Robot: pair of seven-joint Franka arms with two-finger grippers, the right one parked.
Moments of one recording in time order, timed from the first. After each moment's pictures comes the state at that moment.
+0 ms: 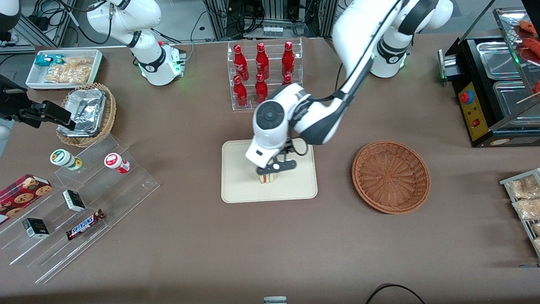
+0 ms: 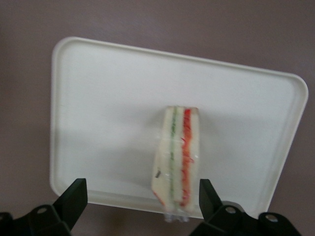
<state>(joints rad) -0.64 0.68 -0.13 -1.30 0.01 1.91 -0.97</state>
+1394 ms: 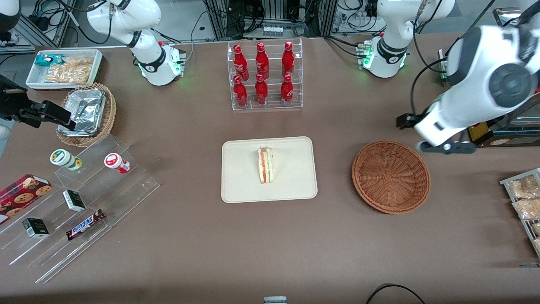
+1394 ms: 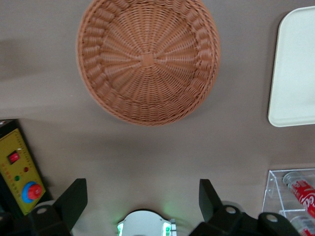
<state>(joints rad) -0.06 0.03 -0.11 -1.76 0.02 1.53 -0.10</state>
